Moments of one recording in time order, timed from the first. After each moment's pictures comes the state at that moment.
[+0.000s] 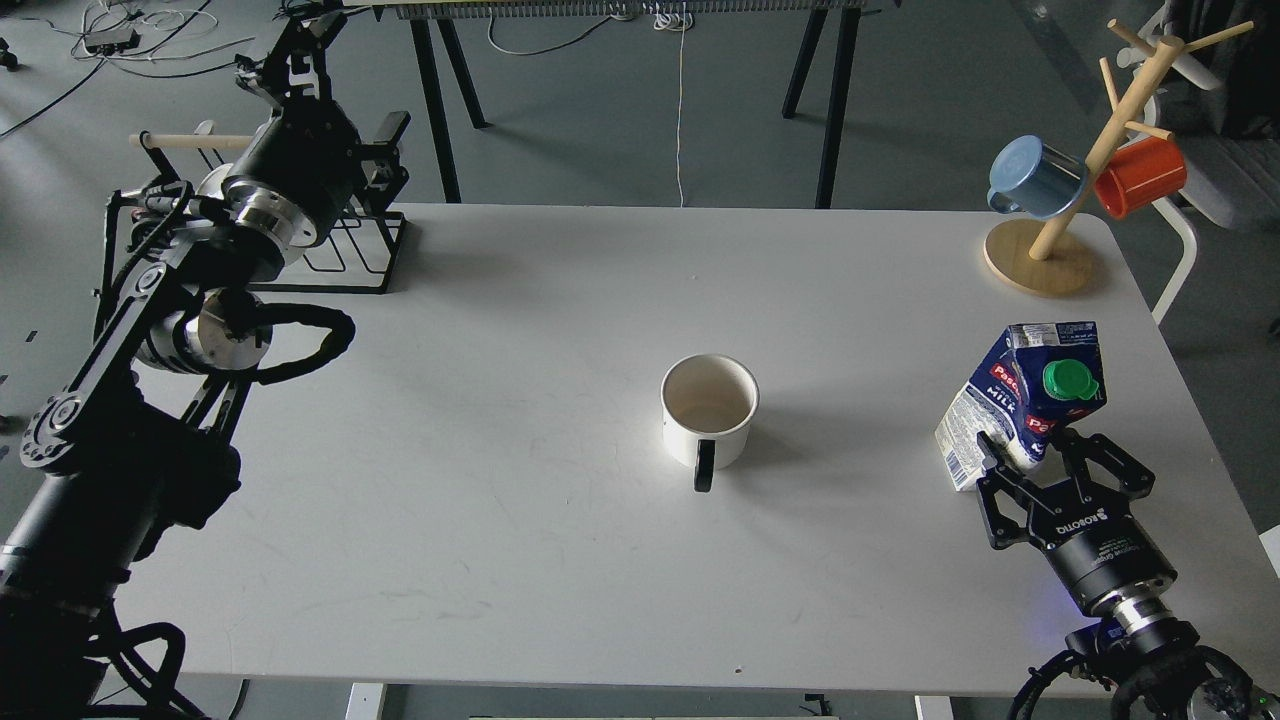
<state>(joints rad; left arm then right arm) -0.56 0.23 -1.29 -1.17 0.62 -0.08 0.05 -0.18 -0.34 1.27 1.23 0.27 0.49 -0.04</state>
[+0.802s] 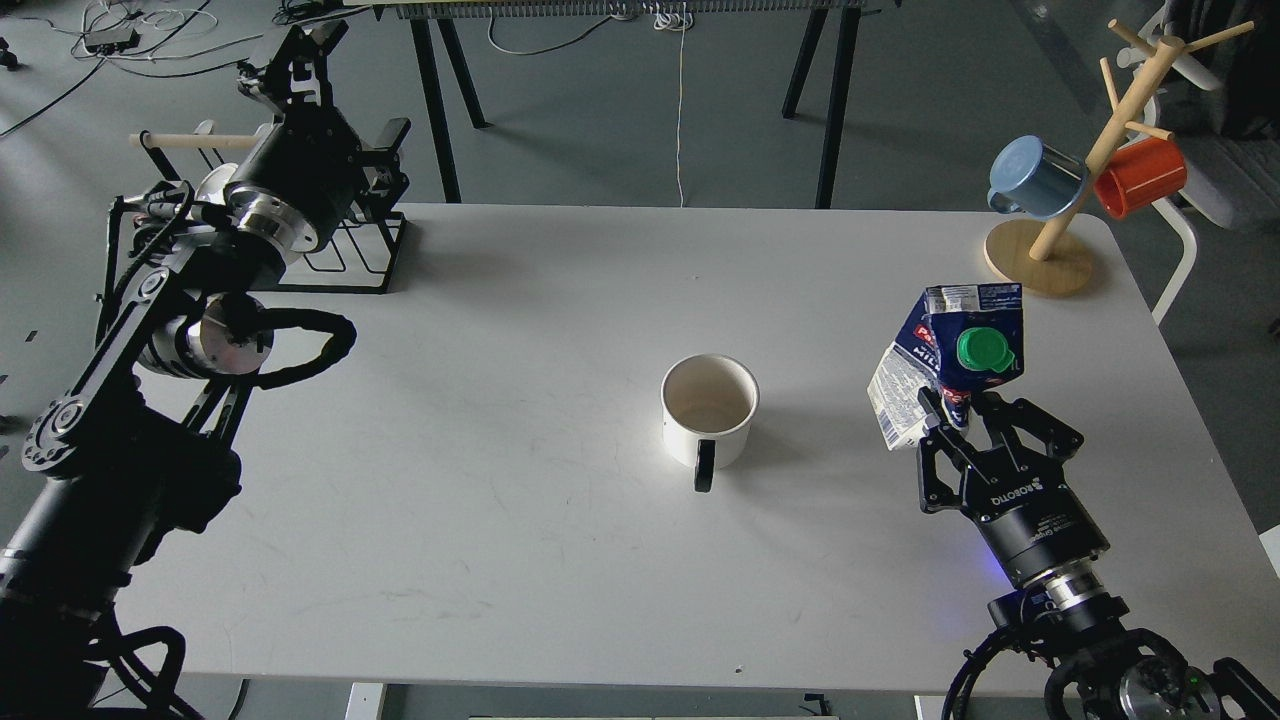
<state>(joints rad) -0.56 0.23 -1.29 -1.17 0.62 -0.07 0.05 -0.15 -0.22 1.21 1.39 0.24 0.49 -0.04</state>
